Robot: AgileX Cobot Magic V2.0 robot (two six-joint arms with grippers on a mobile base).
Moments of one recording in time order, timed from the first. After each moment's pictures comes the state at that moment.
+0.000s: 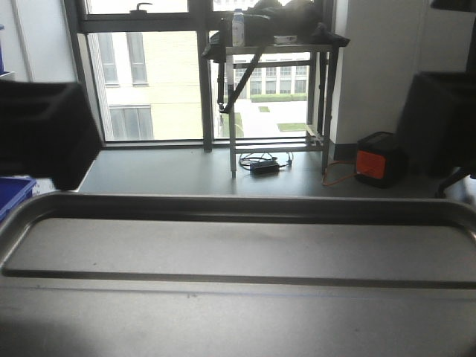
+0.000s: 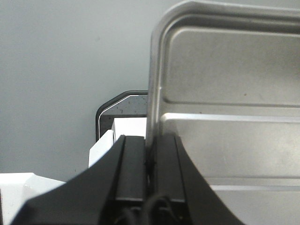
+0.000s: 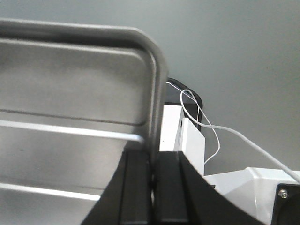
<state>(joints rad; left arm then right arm) -1.29 1.20 -0.86 0.26 1.12 -1.28 1.04 1.11 -0.80 -0.13 1.12 1.14</state>
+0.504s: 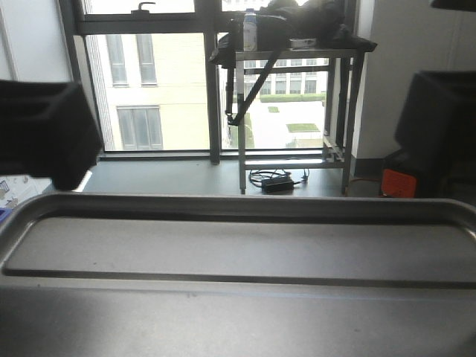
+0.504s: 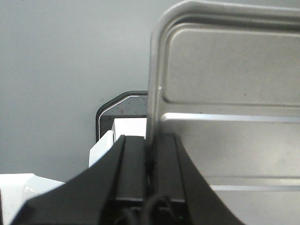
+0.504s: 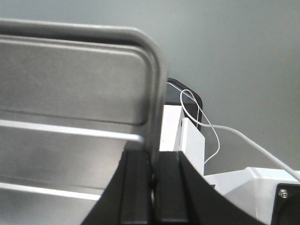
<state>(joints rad) -1.29 1.20 -0.86 0.26 1.12 -1.27 1.04 1.11 -0.80 -0.13 1.12 1.14</state>
